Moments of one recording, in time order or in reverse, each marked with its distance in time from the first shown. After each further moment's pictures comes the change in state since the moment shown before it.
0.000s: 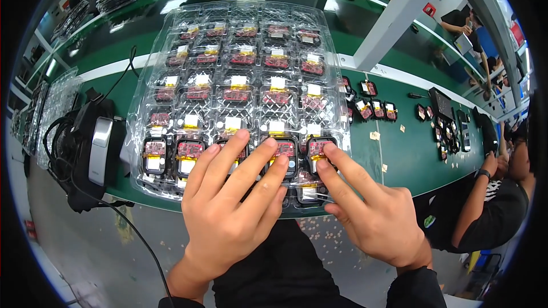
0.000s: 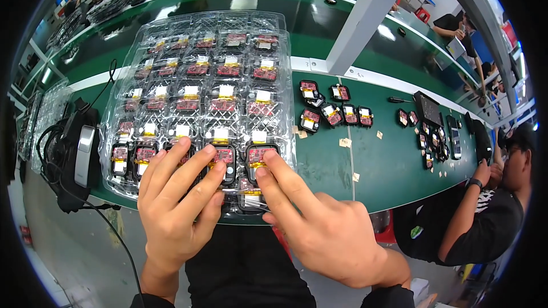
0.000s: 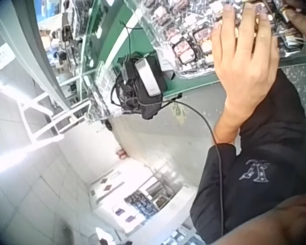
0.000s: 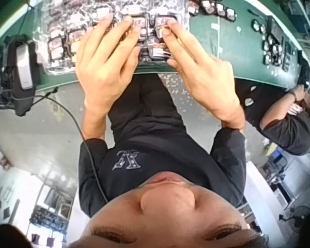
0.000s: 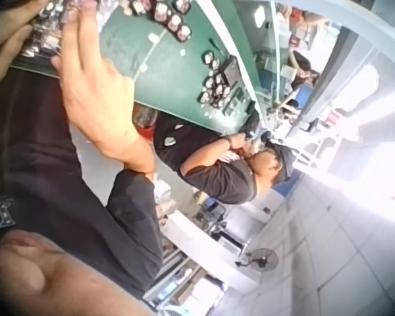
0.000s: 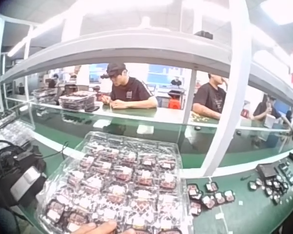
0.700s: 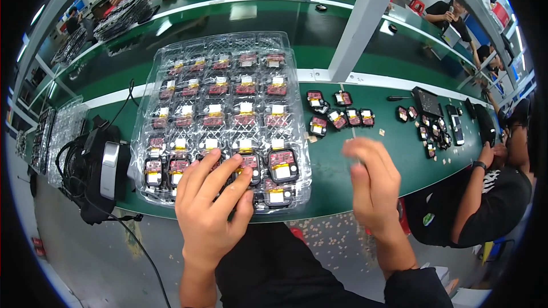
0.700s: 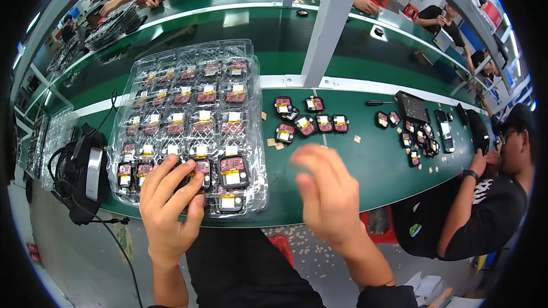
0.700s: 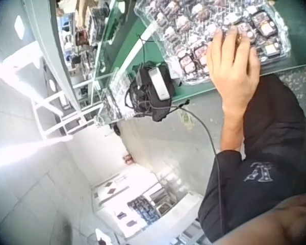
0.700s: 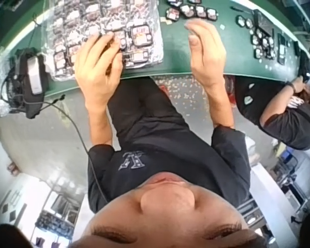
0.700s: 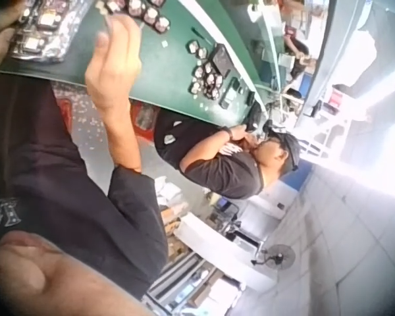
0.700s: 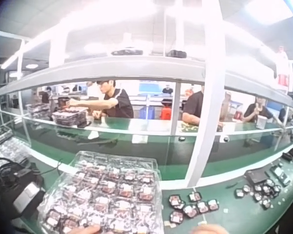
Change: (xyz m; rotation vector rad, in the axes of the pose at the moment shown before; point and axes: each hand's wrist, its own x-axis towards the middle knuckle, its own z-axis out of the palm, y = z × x) left_hand 0.005 0.008 -0.002 -0.039 0.030 -0.068; right_hand -0.012 0.059 0.037 0.420 0.625 0.105
